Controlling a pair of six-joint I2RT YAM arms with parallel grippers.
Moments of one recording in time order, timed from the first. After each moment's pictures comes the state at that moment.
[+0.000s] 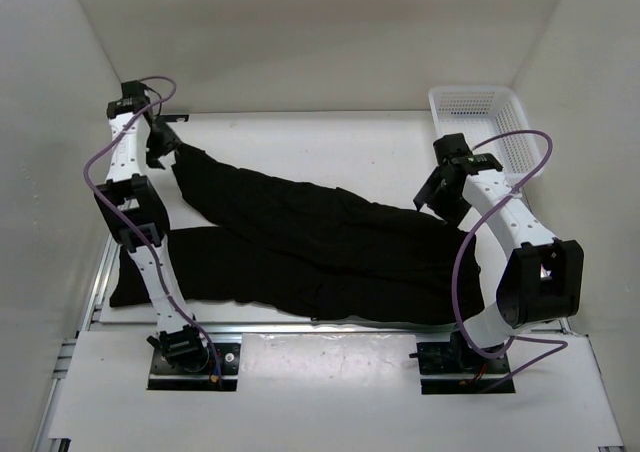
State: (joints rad) left arm 0.24 2.25 2.24 -1.10 -0.05 -0.44; right arm 0.20 1.52 1.26 -0.98 0.16 0.79
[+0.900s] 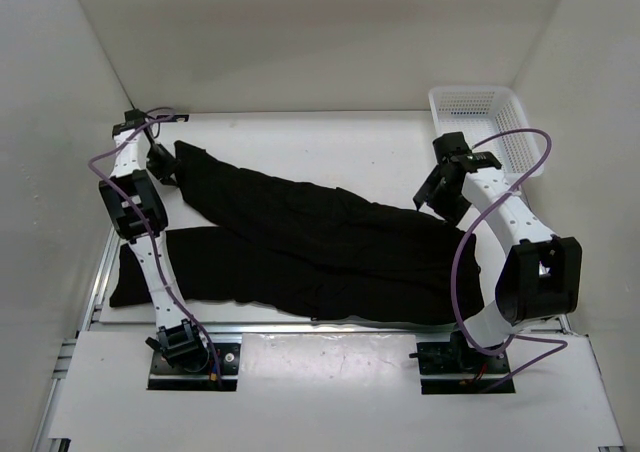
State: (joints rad) left arm 0.32 2.50 2.24 -1.03 0.14 -0.44; right arm 0.20 1.54 1.27 -0.98 0.16 0.79
